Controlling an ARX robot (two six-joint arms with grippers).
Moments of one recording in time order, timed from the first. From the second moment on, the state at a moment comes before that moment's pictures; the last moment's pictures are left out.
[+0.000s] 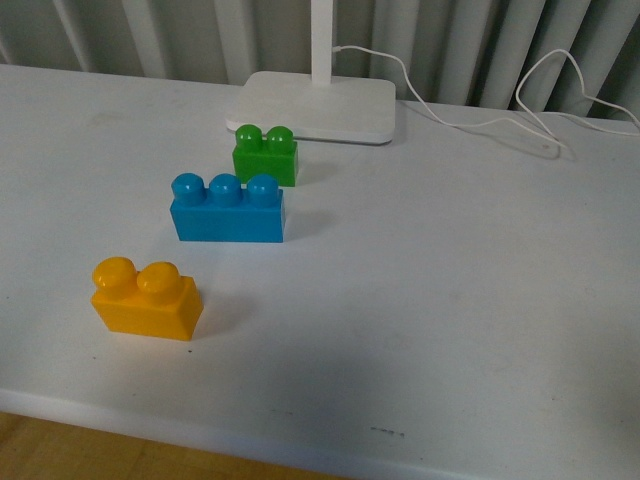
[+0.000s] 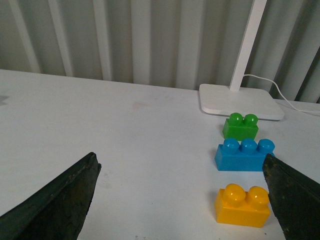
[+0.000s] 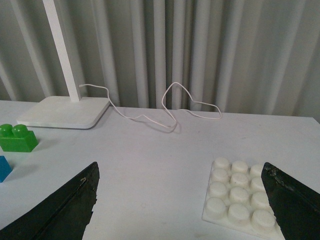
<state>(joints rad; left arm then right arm) 0.00 0.00 0.01 0.00 0.00 0.00 0.00 0.00 0.01 0.00 0.00 0.00</state>
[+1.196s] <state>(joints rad) 0.00 0.00 0.01 0.00 0.00 0.00 -0.11 0.40 0.19 -0.13 0.07 0.04</state>
